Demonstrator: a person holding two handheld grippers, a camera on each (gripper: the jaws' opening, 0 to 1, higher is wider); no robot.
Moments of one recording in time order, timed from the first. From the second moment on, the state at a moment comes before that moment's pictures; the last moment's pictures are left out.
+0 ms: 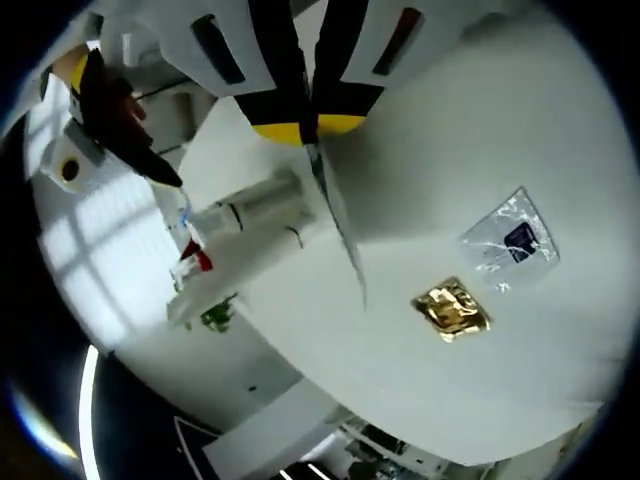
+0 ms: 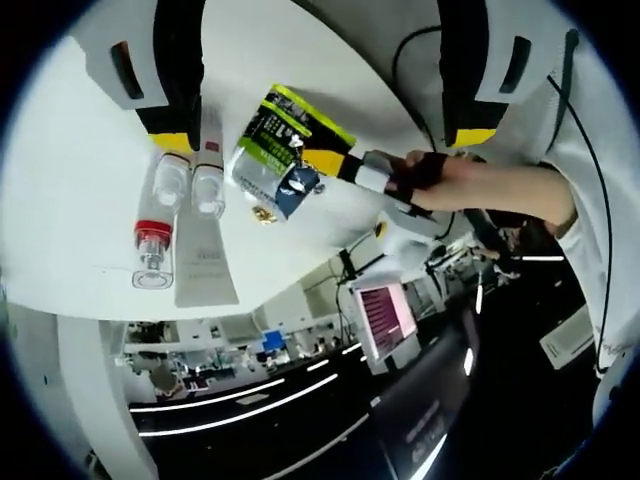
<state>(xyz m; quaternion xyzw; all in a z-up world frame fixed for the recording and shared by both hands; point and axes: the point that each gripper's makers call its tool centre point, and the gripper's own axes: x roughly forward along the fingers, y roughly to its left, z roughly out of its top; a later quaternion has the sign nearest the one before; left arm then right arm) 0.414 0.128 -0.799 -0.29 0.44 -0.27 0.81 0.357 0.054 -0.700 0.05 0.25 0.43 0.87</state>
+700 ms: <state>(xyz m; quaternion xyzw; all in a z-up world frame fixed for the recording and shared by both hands) 0.422 0.138 -0.826 -0.04 0.44 -0.25 0.86 0.366 0.038 -0.692 0.08 0.24 0.42 0.87</state>
